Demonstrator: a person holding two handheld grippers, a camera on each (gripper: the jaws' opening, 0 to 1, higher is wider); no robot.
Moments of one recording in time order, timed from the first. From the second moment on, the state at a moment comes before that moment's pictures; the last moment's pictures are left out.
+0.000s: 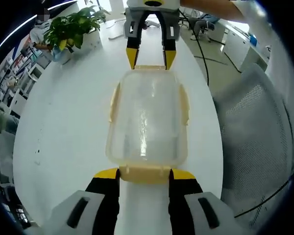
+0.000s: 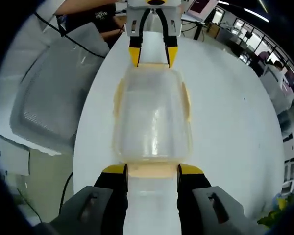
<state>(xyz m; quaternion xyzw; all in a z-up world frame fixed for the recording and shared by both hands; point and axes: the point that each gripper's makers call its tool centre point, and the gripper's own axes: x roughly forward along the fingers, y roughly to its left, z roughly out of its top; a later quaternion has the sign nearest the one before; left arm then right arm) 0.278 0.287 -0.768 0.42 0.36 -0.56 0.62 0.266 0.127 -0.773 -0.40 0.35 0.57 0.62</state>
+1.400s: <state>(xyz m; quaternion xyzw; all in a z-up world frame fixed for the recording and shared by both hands) 0.276 0.251 -0.770 0.42 0.36 -0.57 0.61 0.263 0.094 -0.782 -0.38 0.37 0.58 0.62</state>
